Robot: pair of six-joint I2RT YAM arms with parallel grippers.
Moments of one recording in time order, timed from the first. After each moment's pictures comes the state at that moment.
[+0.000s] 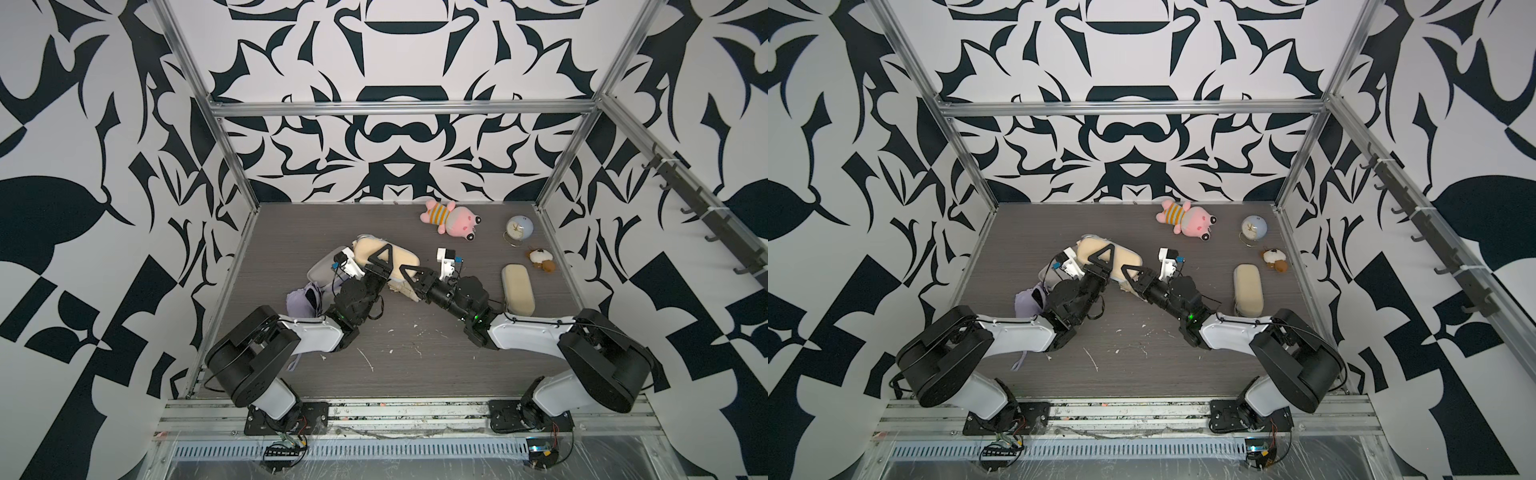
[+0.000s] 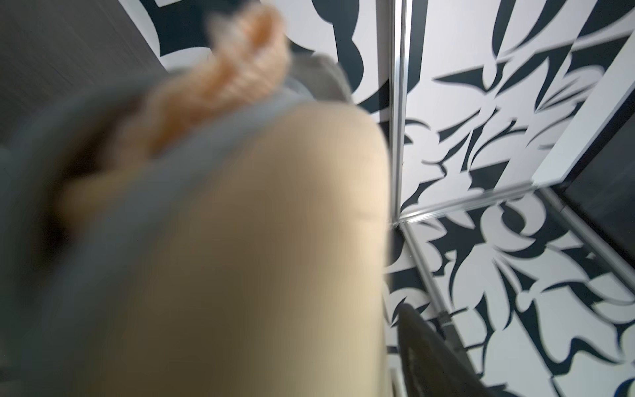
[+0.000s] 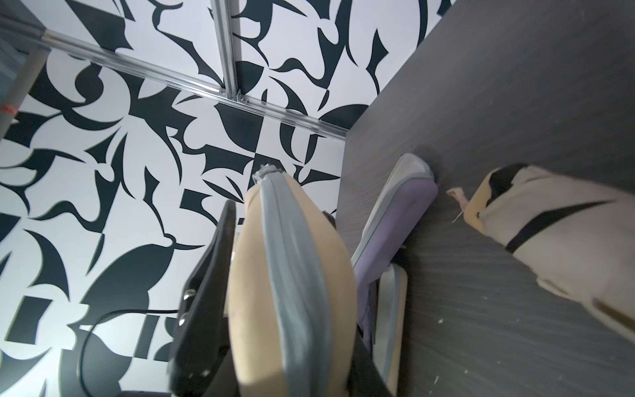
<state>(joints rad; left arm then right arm) -0.76 1.52 0.54 1.08 -0.25 -1.31 0.70 1.48 0.54 0.94 -0.21 1.31</state>
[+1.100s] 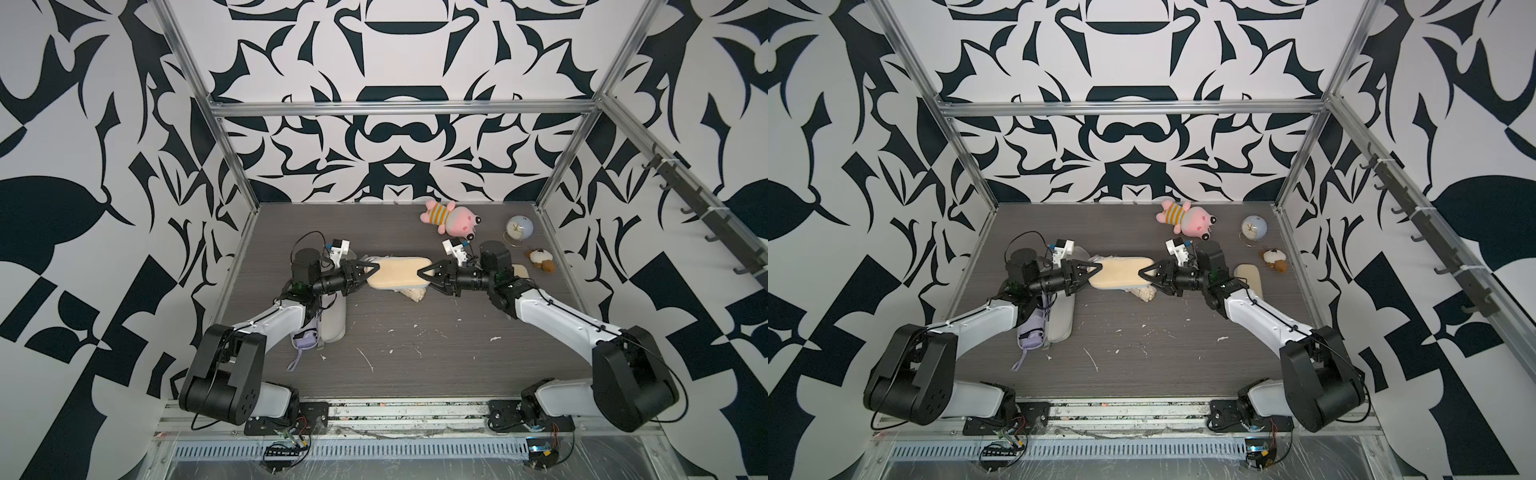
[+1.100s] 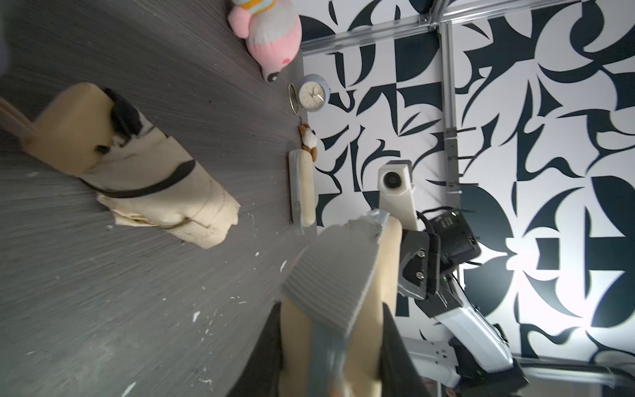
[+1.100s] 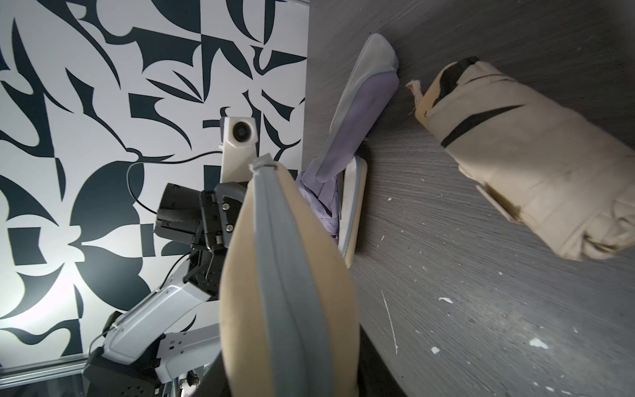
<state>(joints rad) -0.28 1.41 0.61 0.55 0.96 -1.19 0.39 1.35 0.77 0.13 -0.90 1.04</state>
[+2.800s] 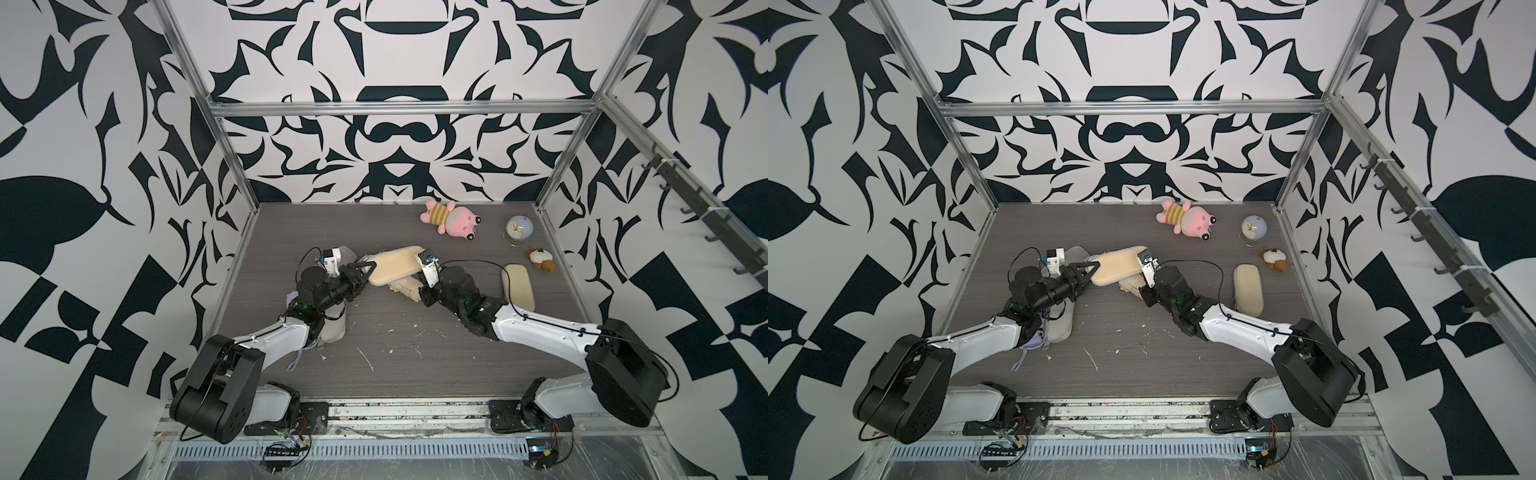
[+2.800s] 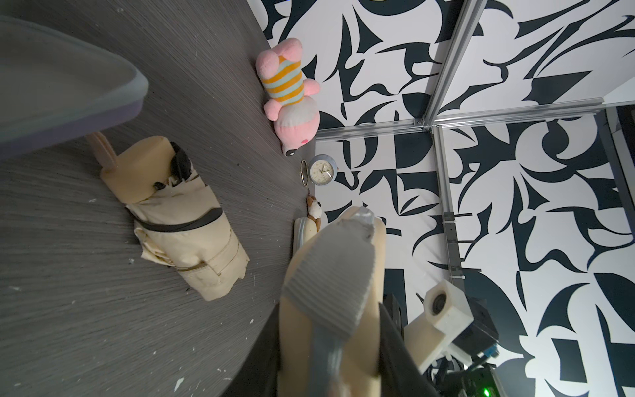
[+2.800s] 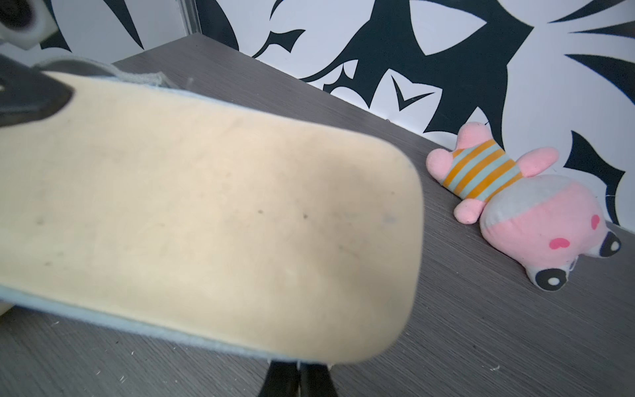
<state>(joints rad) -0.40 1.33 0.45 0.74 0.50 -1.36 0.79 1.39 0.73 0.22 0.19 0.00</state>
